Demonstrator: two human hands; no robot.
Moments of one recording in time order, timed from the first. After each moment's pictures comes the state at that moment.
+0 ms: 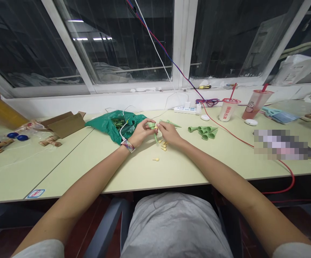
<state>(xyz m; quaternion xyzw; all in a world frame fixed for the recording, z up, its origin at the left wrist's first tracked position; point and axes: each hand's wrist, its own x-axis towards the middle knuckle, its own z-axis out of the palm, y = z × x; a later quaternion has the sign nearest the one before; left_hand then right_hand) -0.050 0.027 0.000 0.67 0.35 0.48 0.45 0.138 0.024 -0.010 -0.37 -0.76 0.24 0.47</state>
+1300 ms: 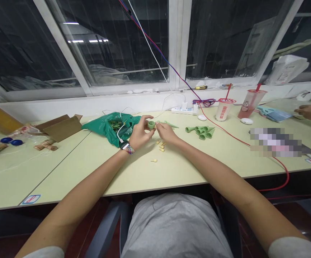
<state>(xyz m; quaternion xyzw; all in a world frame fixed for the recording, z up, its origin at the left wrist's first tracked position) -0.034 0.004 0.021 0.71 0.37 0.52 0.31 0.131 0.027 -0.008 -0.41 -0.73 0.27 0.48</state>
